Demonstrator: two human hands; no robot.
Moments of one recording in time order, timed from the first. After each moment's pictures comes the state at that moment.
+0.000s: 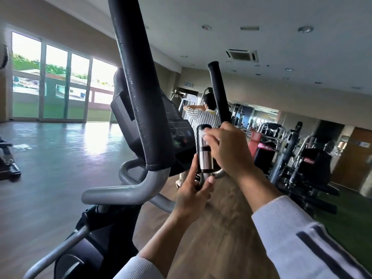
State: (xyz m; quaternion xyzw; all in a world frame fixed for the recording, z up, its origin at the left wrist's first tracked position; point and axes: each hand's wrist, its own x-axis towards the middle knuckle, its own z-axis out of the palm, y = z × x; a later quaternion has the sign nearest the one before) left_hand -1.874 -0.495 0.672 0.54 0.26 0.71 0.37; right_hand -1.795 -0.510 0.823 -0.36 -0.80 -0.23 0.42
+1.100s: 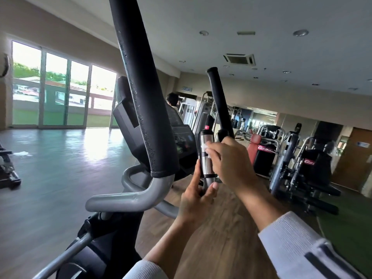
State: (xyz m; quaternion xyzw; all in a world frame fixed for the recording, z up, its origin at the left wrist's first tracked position) left_hand -1.879 -0.495 0.671 0.60 0.32 0.68 0.28; right_hand -1.792 -0.523 0.805 -0.38 -0.80 -0.21 0.41
